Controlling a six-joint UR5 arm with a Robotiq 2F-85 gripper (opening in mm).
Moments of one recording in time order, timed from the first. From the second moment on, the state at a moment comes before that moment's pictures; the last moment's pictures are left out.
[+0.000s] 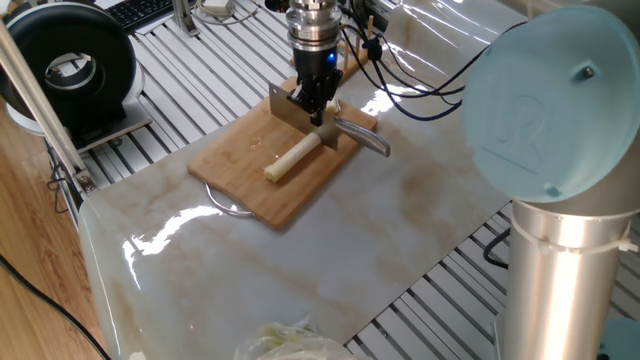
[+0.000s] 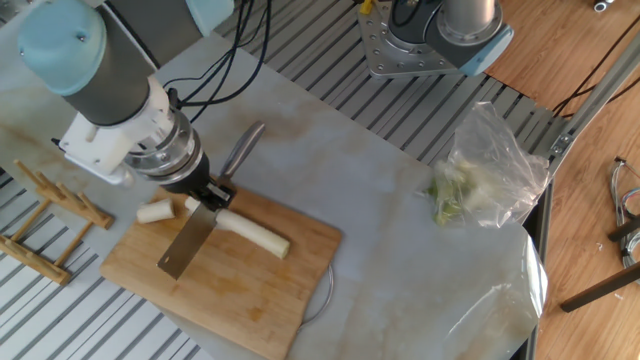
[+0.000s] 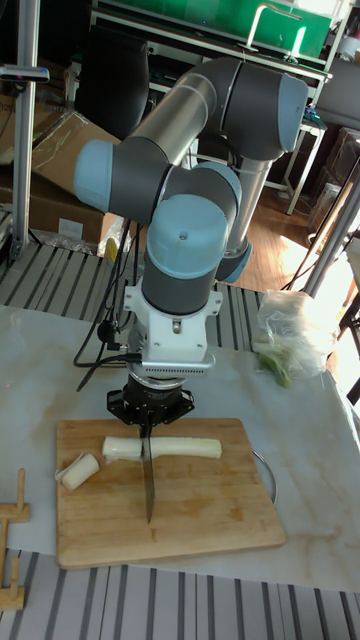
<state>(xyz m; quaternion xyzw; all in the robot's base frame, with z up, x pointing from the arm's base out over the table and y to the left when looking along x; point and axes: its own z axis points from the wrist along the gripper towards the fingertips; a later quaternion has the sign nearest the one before) 0.595 -0.013 0.066 0.07 -0.99 -0.03 0.10</state>
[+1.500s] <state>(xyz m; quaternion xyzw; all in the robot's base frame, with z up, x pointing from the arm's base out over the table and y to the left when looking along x) 0.628 -0.002 0.057 0.07 -1.00 0.00 0.02</state>
